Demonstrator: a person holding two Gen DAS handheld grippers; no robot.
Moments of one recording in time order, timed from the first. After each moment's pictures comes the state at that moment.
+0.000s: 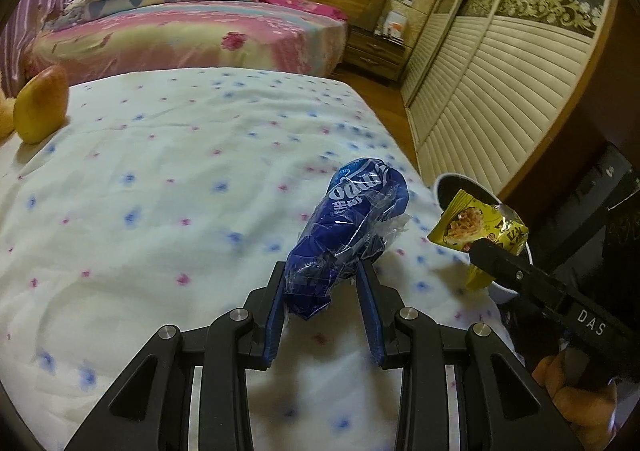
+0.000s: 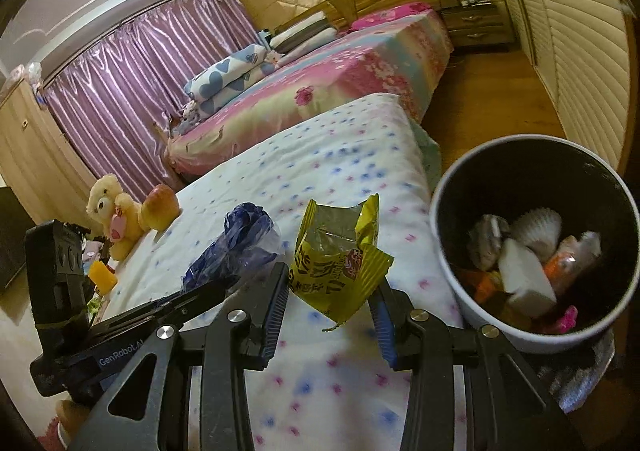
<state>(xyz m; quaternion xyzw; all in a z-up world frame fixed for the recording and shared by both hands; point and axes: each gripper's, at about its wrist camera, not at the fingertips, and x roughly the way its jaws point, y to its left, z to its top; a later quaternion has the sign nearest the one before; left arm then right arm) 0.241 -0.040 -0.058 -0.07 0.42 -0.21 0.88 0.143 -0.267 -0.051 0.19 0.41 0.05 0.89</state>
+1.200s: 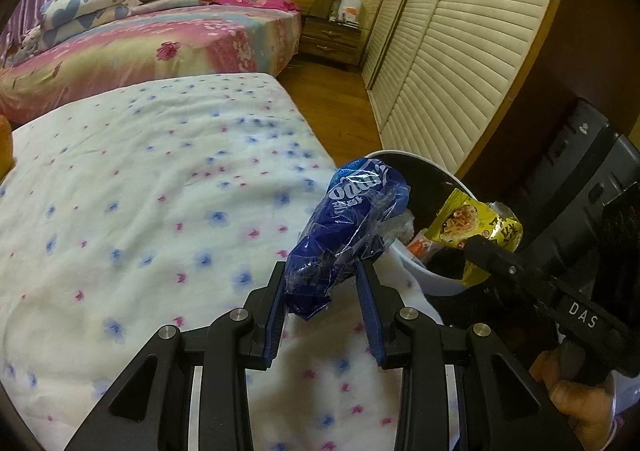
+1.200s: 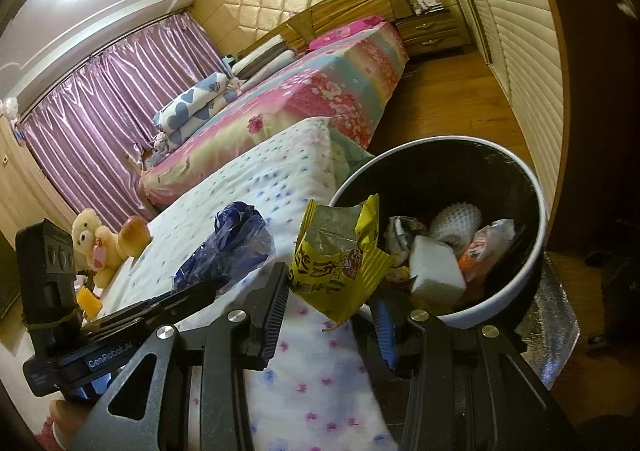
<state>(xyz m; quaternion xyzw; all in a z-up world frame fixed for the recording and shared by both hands) 0.237 -0.120 -0.054 -0.03 0.42 -0.27 0.87 0.102 -0.330 -0.044 0.21 0.39 -0.02 0.90</state>
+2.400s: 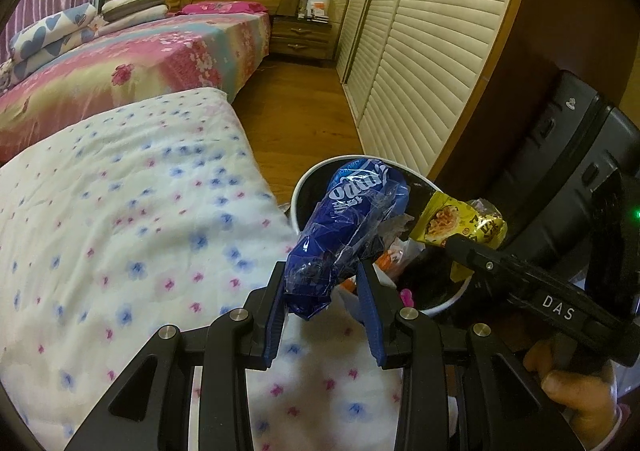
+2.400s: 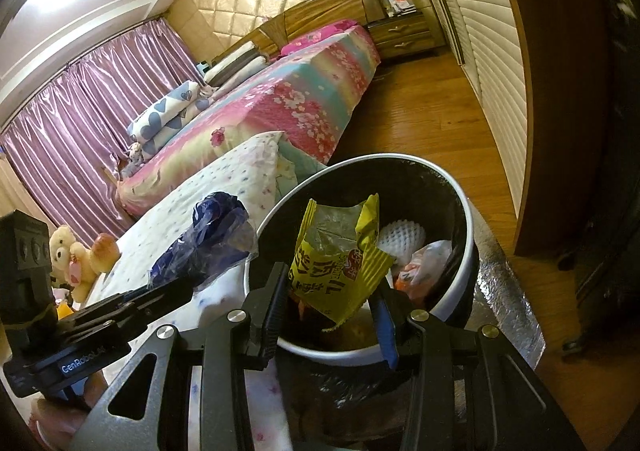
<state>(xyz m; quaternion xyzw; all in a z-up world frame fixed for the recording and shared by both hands) 0.252 -0.186 -0.049 0.01 0.41 -0.29 0.86 0.107 -0.381 -0.050 0.21 0.39 -0.06 0.90</state>
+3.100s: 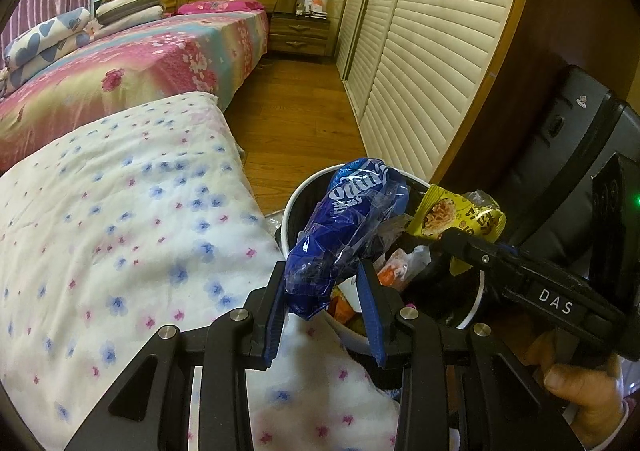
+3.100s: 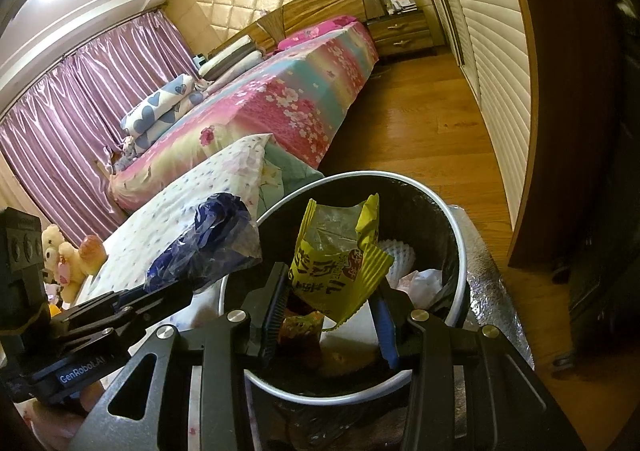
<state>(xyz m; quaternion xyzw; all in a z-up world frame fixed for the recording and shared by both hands) 0.269 -0.211 -0.051 0.02 0.41 -0.29 0.86 0.128 -0.396 -0.052 0.19 0.40 -0.06 0.89</state>
